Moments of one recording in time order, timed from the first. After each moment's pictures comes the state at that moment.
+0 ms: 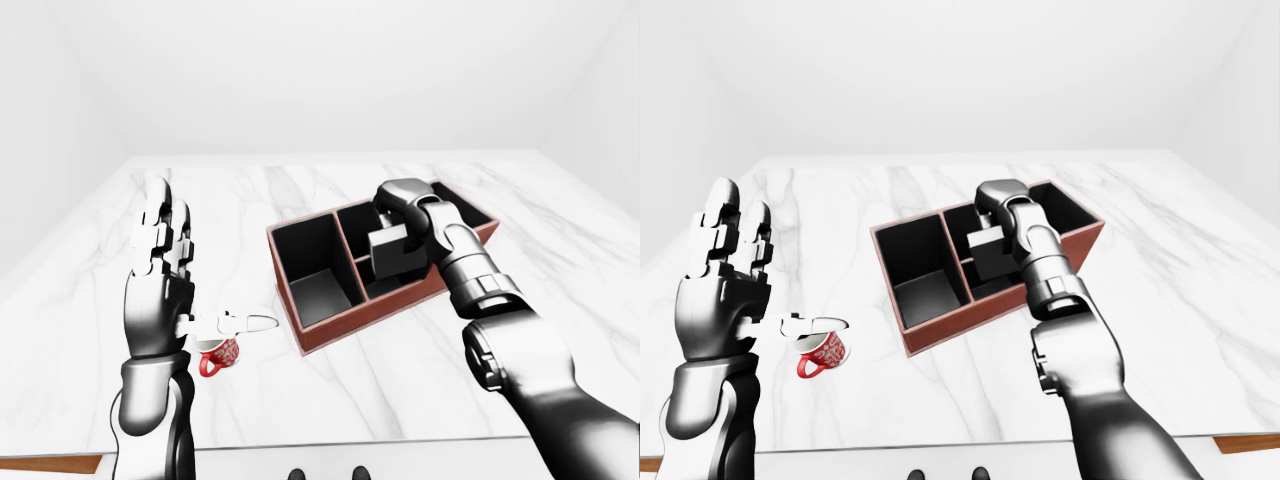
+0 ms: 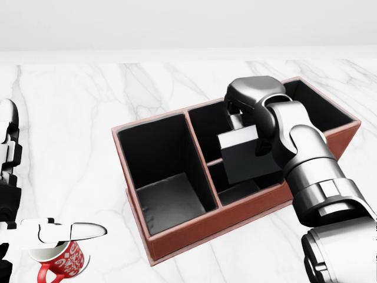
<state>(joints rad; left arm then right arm) 0.08 0.03 0.16 -0.68 0.02 0.09 -0.11 -1.10 -0.26 0.06 1.03 -1.22 -0.09 0.24</state>
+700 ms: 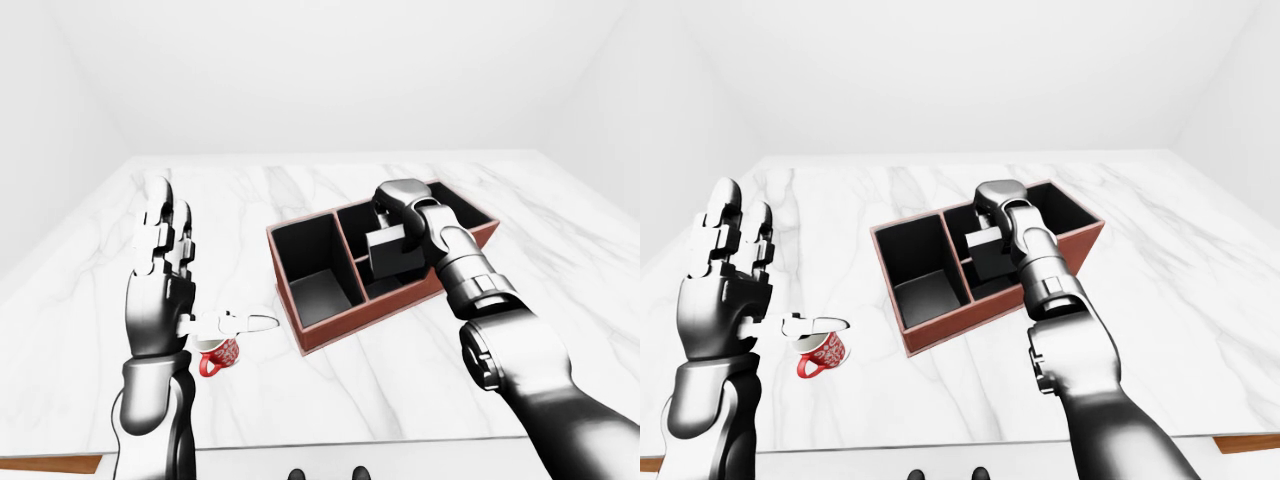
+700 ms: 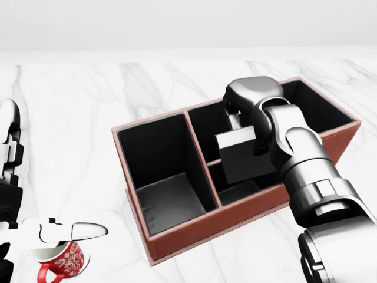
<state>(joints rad) 0.07 0.03 0.15 -0.67 0.02 0.09 -0.11 -1.10 -0.24 0.06 1.08 -1.26 -0.09 0.16</state>
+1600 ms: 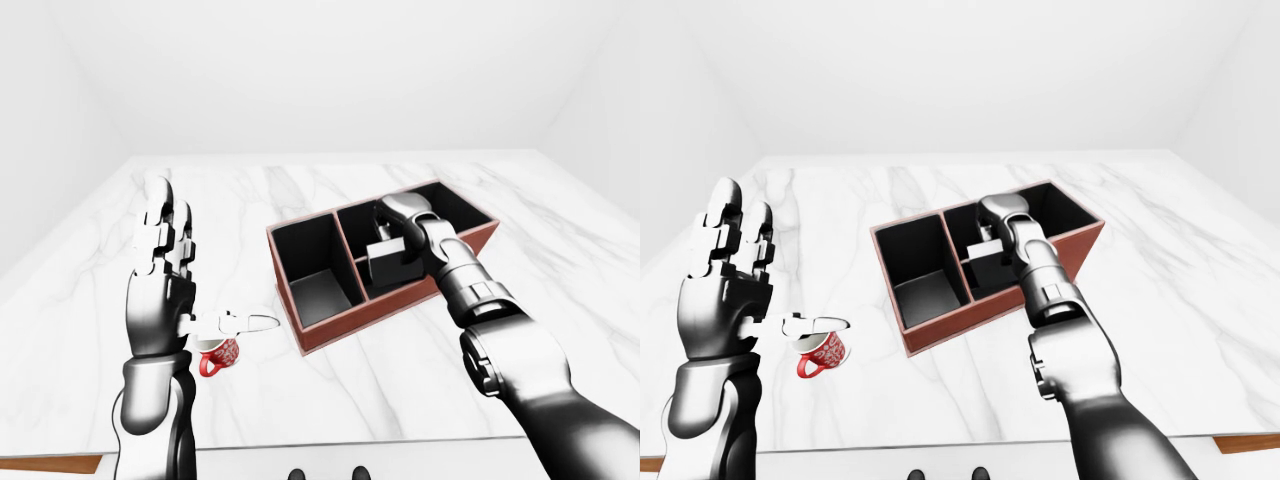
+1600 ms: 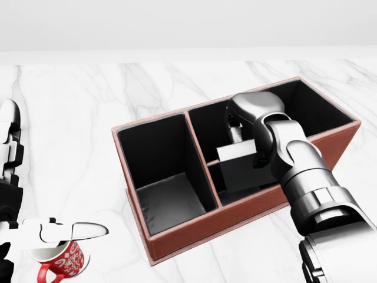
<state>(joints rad) 0.07 0.03 0.15 -0.67 0.02 0.09 -0.11 -1.07 -0.24 0.09 1.14 -1.18 -0.09 0.10</state>
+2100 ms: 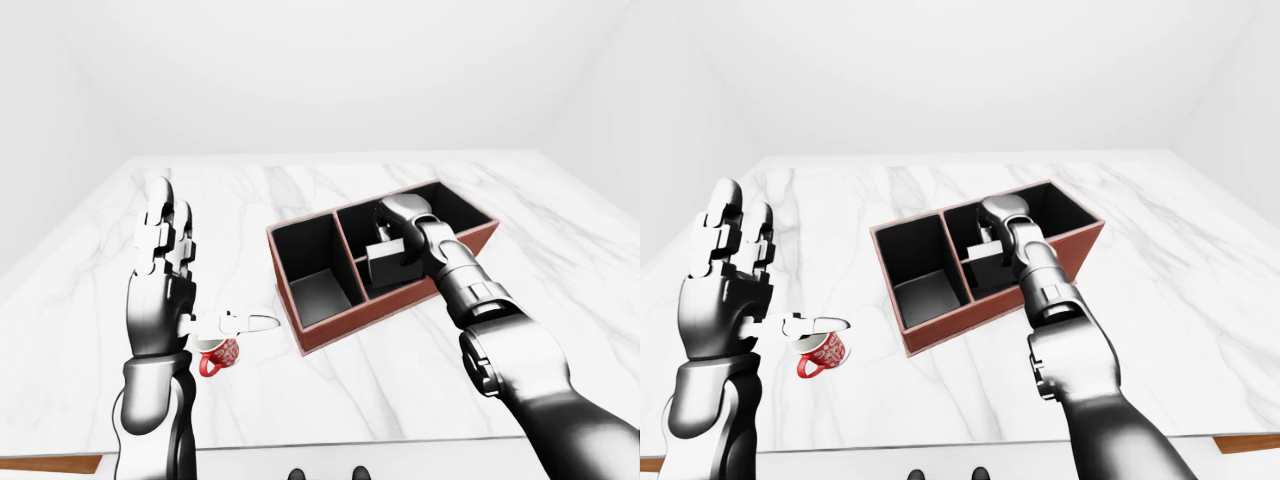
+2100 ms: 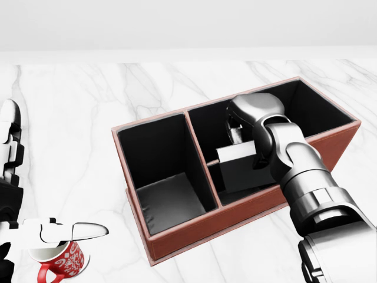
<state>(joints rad) 0.07 0.03 0.15 -0.67 0.02 0.09 -0.11 -1.07 -0.24 0.09 1.17 -1.18 -0.09 0.06</state>
